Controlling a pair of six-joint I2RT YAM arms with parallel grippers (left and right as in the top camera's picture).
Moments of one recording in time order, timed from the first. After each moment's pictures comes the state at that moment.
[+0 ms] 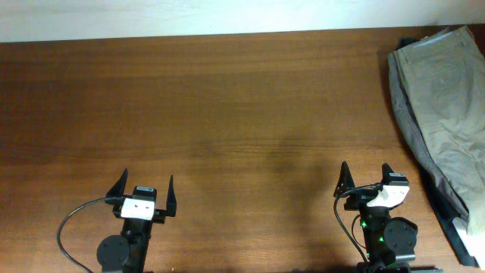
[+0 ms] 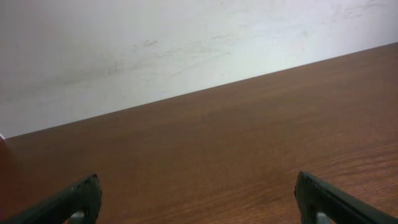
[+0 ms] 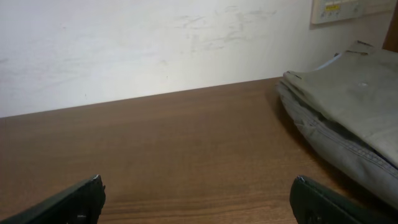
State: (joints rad) left arm 0.05 0.01 0.01 -0.06 0.16 0.20; right arm 0.02 0.02 0.01 -0.07 0.05 0.15
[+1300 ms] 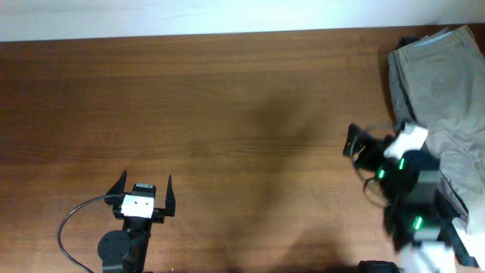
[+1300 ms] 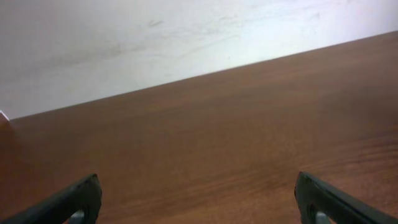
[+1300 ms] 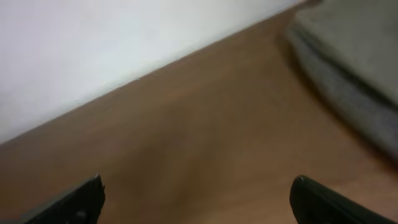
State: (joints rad) left arm 0.05 0.08 0.01 -0.07 0.13 0.20; right arm -0.09 0.82 0.60 -0.23 -0.08 0.37
